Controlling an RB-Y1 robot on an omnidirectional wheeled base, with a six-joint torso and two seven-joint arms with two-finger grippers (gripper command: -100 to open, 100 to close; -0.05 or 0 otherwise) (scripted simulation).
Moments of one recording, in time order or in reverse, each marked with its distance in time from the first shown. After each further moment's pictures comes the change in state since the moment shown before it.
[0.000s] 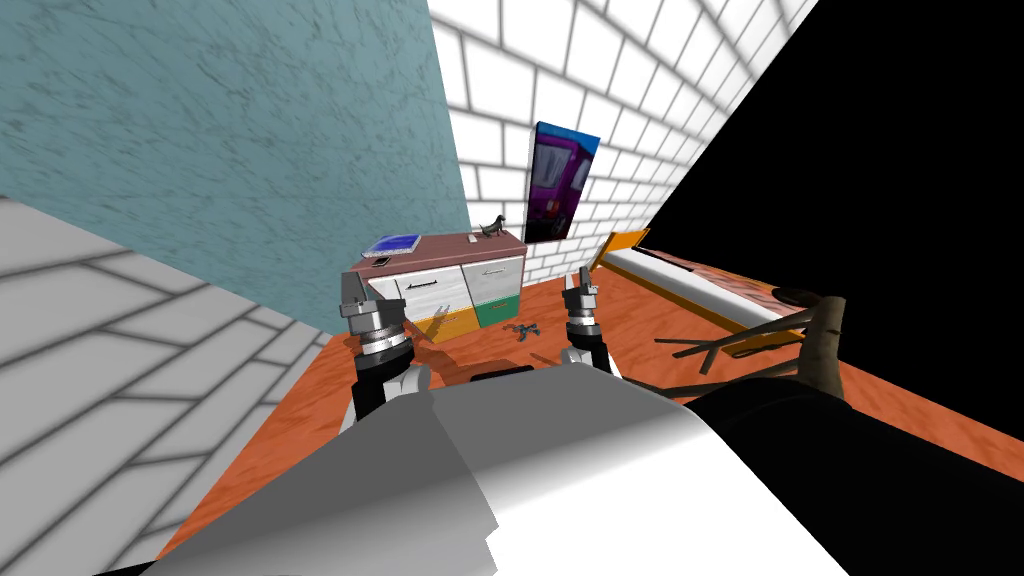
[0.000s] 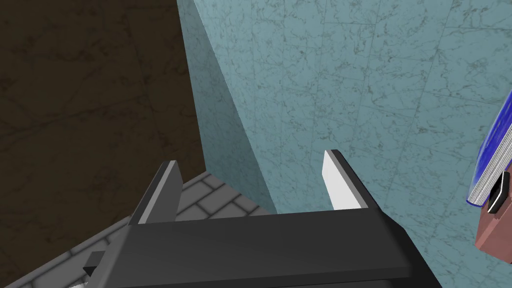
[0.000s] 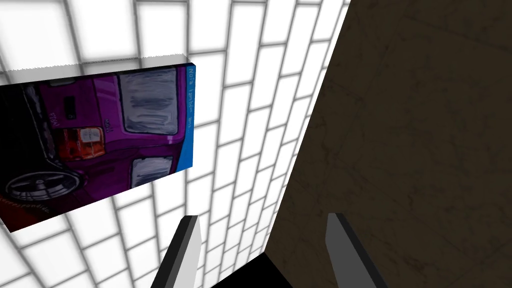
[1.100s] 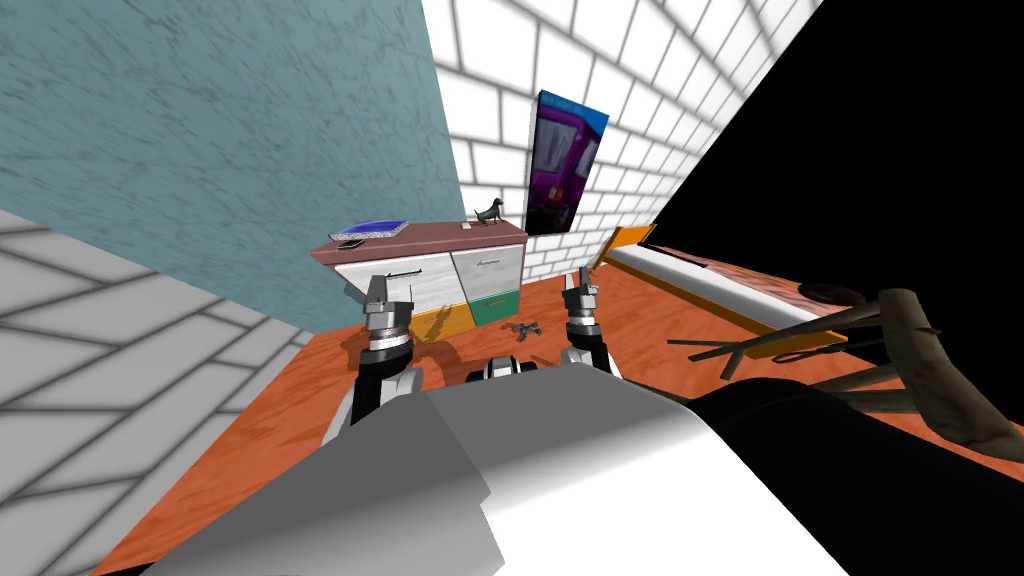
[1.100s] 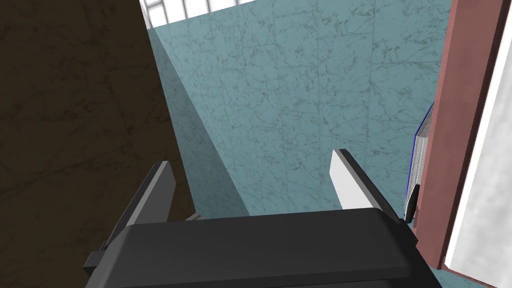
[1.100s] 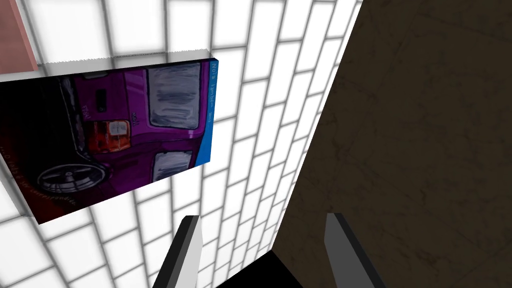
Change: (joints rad) left arm -0.028 0.163 0.009 0.077 -0.002 0.032 -0.008; right arm 0.000 0.000 0.000 0.000 0.000 0.000 0.000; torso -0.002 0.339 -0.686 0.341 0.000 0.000
